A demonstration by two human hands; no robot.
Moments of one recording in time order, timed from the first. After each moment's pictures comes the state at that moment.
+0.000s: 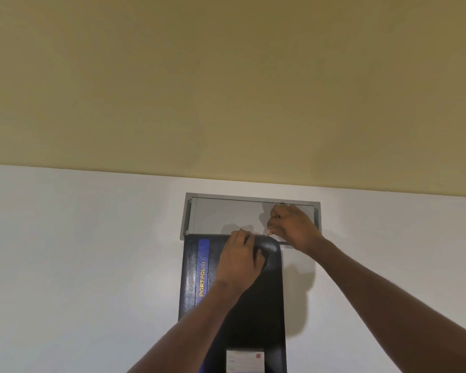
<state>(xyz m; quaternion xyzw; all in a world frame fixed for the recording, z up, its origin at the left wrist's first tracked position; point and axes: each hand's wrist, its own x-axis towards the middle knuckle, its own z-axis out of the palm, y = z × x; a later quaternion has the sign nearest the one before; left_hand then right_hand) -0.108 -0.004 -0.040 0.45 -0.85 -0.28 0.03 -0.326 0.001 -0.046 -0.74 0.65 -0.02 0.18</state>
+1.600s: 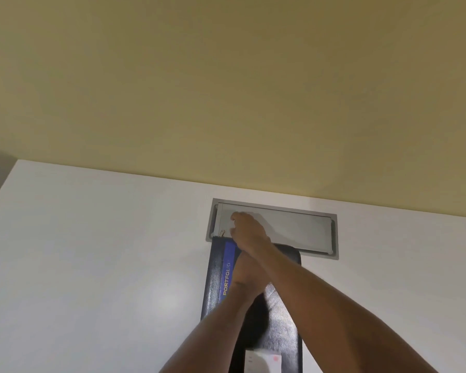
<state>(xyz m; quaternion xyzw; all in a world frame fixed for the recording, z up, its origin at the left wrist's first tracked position) -0.073 -0.005 -0.015 0.54 -0.69 -0.48 -0.02 -0.144 -0.081 -0.014 -0.53 0.76 -0.03 0.38</state>
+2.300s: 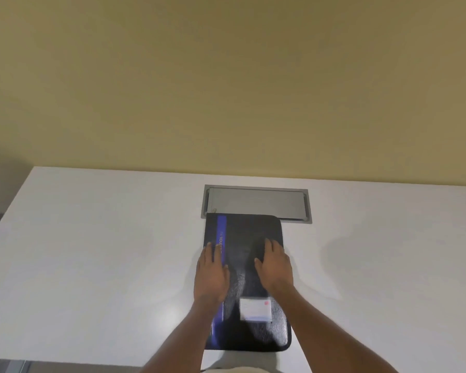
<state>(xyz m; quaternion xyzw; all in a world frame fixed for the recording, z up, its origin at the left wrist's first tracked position) 0.050 0.095 -0.011 0.56 -0.78 -0.28 -0.01 -0.124 0.151 0.011 -0.42 0.87 -0.03 0.27</state>
